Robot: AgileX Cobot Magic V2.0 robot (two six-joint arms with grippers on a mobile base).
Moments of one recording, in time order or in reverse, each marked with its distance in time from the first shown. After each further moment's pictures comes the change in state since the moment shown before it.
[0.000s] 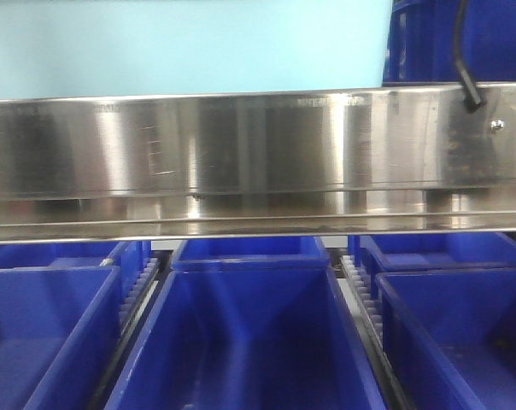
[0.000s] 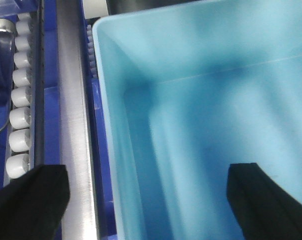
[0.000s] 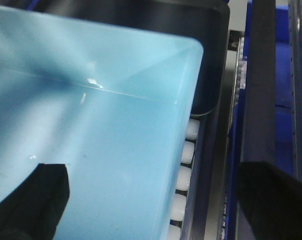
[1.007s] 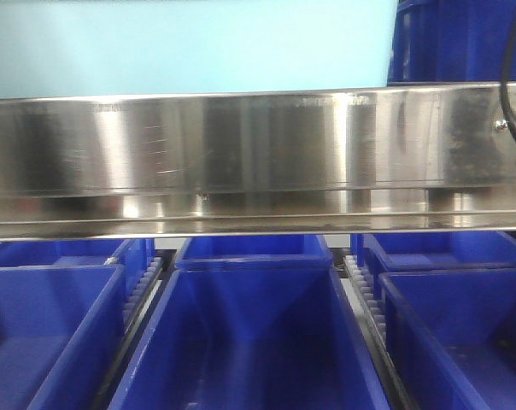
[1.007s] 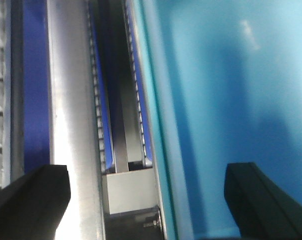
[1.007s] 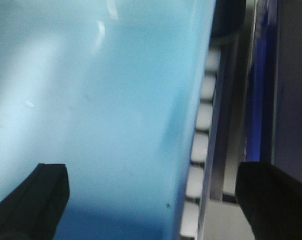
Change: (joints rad) left arm 0.092 -0.091 0.328 -0.135 -0.013 0.013; right arm 0.000 -0.034 0.227 0.078 0.016 0.085
